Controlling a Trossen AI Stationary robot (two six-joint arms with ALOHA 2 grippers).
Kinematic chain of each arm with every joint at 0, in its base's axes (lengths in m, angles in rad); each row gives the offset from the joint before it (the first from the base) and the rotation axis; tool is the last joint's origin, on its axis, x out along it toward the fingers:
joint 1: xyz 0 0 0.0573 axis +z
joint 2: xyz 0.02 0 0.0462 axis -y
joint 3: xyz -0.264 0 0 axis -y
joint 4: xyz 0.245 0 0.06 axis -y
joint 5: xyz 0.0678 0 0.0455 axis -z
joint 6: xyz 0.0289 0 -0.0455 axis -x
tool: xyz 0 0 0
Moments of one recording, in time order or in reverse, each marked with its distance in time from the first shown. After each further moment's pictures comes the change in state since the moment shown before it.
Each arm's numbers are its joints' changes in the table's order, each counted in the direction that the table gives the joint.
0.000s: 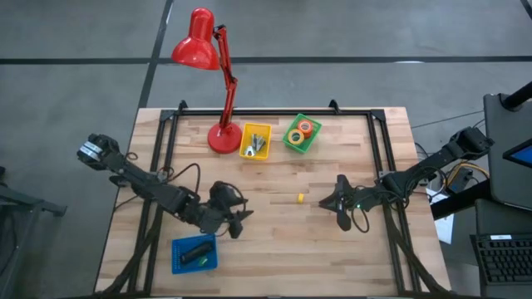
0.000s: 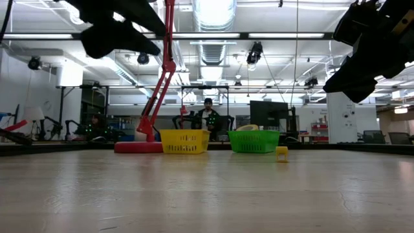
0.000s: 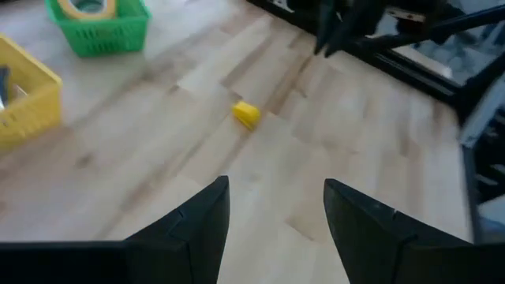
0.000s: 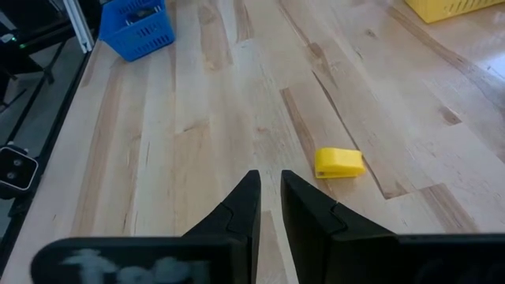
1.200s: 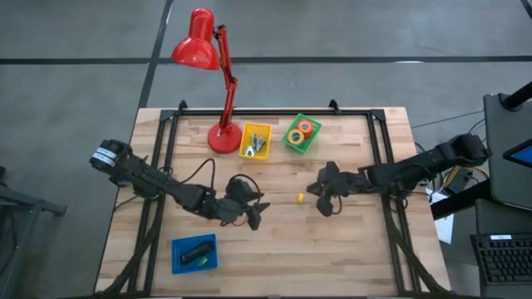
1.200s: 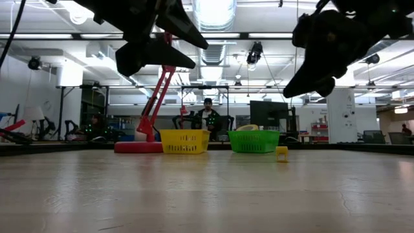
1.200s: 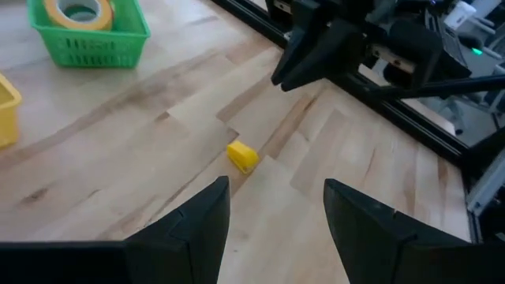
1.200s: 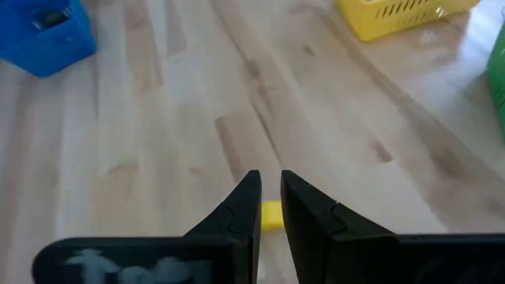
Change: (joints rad) left arm 0.130 -0.160 0.018 0.280 0.034 -0.017; right arm -0.254 -0.190 0.206 -0.125 -0.108 0.086
